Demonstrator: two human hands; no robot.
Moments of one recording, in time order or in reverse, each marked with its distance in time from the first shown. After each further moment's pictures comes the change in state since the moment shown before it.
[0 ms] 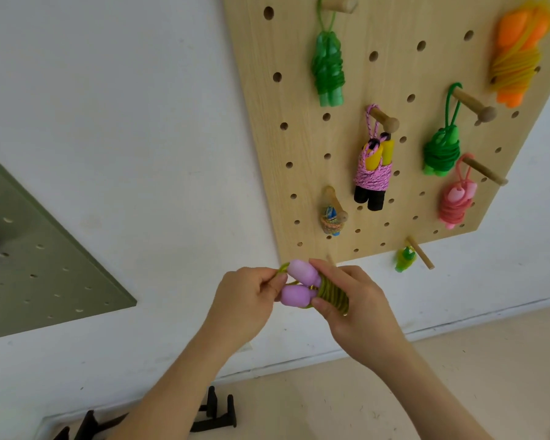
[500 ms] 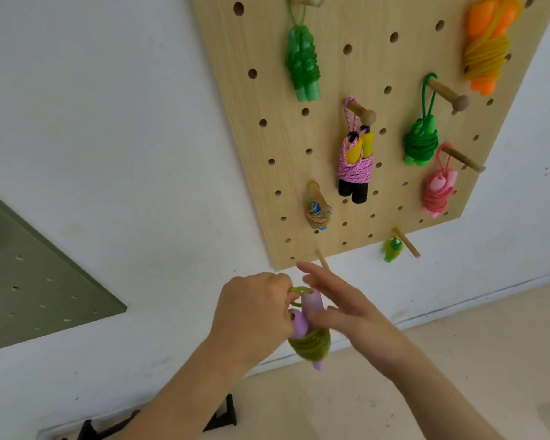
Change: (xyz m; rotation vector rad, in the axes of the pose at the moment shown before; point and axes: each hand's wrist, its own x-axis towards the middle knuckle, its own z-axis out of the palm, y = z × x) left_hand -0.012 0.027 0.014 0.517 0.097 0.399; right_hand -0.012 -0.001 -0.018 0.622 -0.376 0.291
